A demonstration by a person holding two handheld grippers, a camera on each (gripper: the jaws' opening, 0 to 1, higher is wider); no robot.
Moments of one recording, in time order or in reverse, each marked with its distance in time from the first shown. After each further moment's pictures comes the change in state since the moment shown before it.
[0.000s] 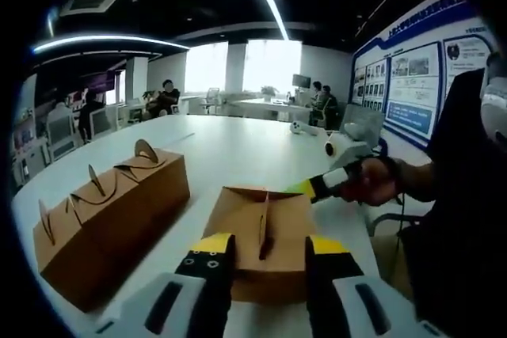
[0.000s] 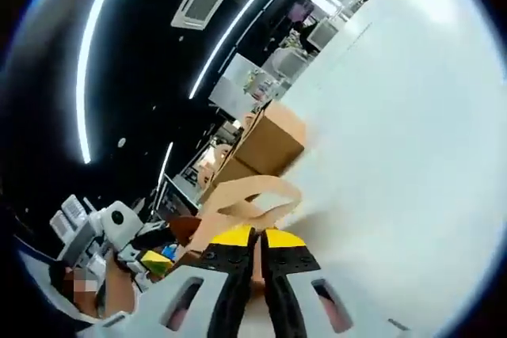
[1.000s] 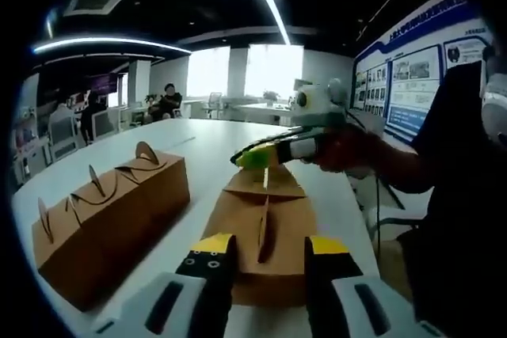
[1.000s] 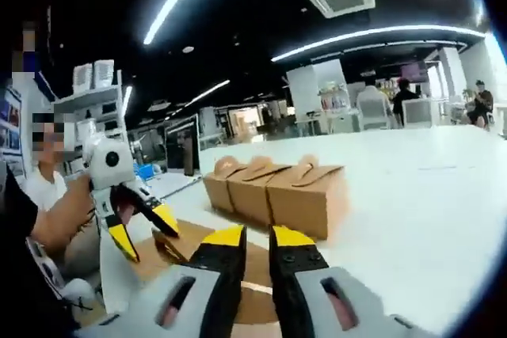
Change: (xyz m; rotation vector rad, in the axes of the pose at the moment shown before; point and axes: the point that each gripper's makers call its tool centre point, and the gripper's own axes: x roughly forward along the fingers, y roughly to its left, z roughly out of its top) left arm 0.000 -0.004 0.000 -0.003 -0.032 0.009; right arm 0.056 0.019 0.034 -0.634 0.194 0.149
